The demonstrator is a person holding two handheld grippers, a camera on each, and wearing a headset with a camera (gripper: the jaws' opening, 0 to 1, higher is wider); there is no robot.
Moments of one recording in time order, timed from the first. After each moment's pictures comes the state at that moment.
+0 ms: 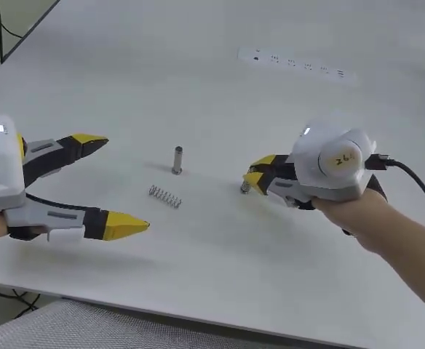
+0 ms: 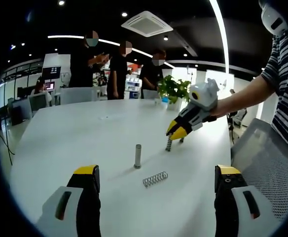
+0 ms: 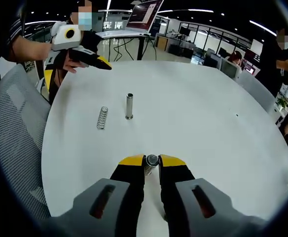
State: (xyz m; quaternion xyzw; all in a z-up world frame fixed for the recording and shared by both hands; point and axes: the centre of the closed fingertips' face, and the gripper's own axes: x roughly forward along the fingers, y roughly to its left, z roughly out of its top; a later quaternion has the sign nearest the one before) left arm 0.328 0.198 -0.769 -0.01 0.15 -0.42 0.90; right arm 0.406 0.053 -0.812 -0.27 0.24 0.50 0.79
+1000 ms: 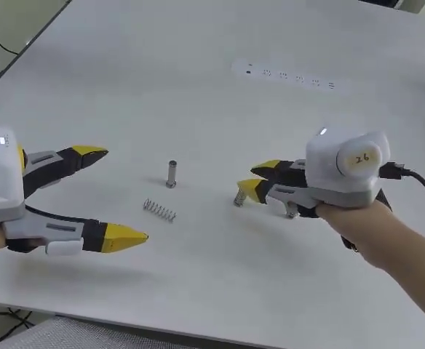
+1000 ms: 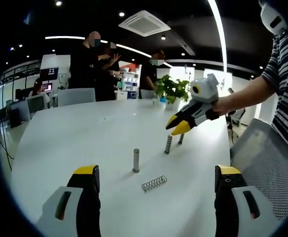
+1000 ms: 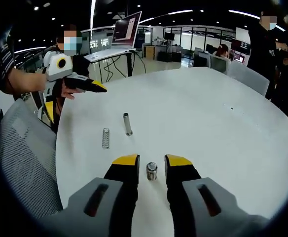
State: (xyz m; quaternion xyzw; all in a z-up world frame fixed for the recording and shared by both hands) left arm 0.327 0.196 -0.768 0.00 0.15 -0.43 0.89; right arm 0.399 0.056 -0.785 -0.16 0.25 0.48 0.82
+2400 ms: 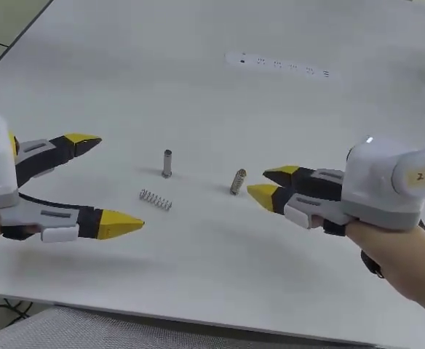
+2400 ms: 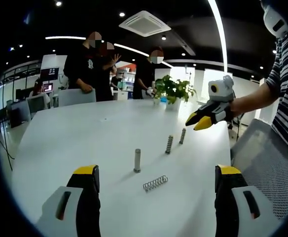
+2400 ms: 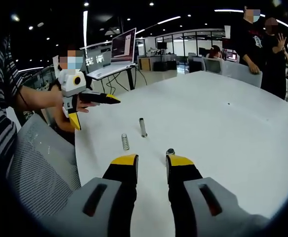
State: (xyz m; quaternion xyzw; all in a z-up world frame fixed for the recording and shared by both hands) left arm 0.328 0.197 -0.768 0.00 0.15 -0.42 0.89; right arm 0.352 0.038 -0.764 -0.09 0.24 0.48 0.84
